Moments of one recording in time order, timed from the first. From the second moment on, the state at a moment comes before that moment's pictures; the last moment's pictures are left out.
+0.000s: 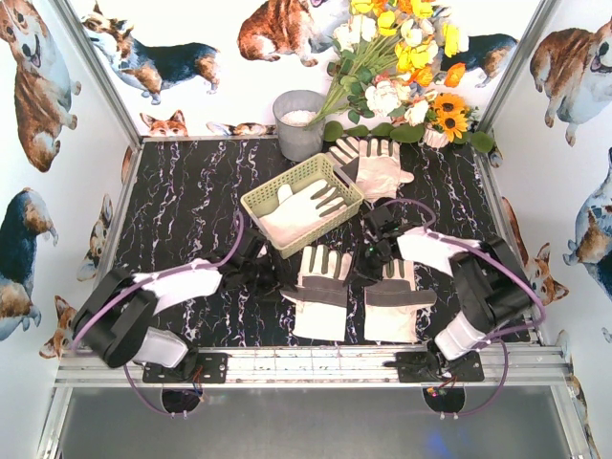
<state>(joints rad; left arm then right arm) -0.61 1.41 0.58 -0.16 0.34 -1.00 0.44 1.60 0.81 -0.46 -0.39 0.74</state>
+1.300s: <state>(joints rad) -0.61 1.16 0.92 -0.67 0.06 -0.88 -0.17 1.11 0.60 -0.82 0.05 0.84</state>
